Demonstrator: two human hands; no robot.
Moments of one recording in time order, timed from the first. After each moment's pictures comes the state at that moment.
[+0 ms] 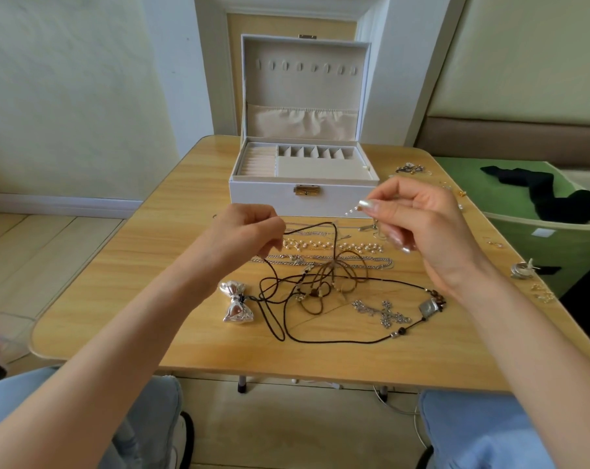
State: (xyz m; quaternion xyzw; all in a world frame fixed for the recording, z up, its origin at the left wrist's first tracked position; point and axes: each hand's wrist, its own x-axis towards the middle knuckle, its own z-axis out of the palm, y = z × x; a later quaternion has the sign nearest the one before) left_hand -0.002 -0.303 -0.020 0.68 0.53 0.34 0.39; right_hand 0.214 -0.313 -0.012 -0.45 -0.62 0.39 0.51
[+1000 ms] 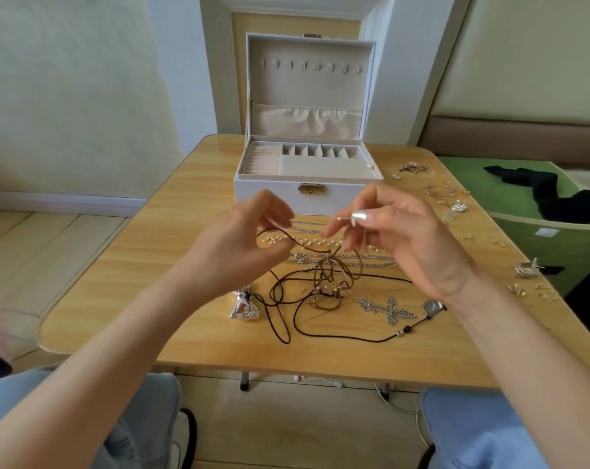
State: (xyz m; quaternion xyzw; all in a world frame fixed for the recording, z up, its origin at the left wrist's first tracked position) left_hand -0.013 -0.309 -0.028 0.78 0.48 0.33 0.22; right_hand 0.200 -0.316 -0.017 -0.33 -0.66 0.50 0.45
